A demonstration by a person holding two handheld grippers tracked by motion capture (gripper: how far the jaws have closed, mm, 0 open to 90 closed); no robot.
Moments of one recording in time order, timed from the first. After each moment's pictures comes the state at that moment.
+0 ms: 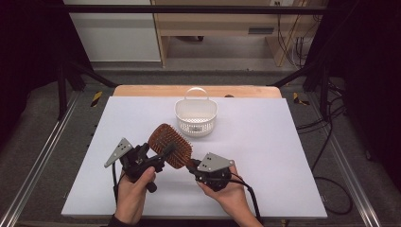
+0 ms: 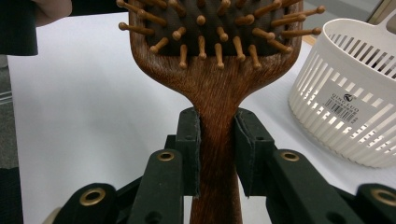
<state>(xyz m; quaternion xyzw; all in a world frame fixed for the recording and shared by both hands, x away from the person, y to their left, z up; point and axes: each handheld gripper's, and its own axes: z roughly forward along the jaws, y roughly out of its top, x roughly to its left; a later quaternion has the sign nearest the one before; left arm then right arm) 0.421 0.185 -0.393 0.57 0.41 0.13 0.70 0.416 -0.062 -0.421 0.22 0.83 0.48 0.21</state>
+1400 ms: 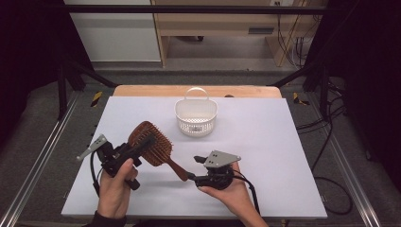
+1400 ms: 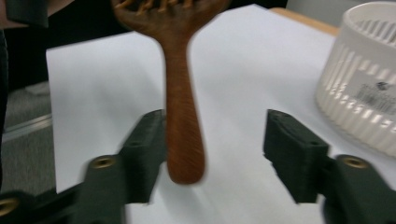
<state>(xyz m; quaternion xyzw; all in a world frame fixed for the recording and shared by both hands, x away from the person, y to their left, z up) 0.429 0.245 -0.382 0.54 0.44 0.09 0.71 0.427 -0.077 -0.429 0.24 0.81 0.52 0.14</state>
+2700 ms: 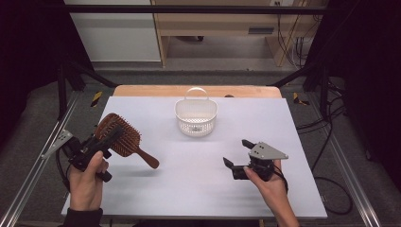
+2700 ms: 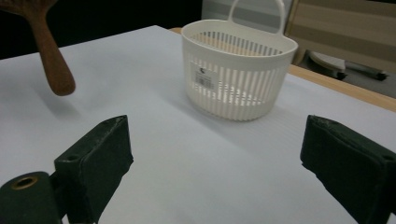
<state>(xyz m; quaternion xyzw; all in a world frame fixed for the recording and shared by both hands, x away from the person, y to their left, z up) 0.432 0.308 -0.371 0.52 0.47 0.19 0.69 0.436 -0.180 -0.422 0.32 0.75 0.52 0.25</state>
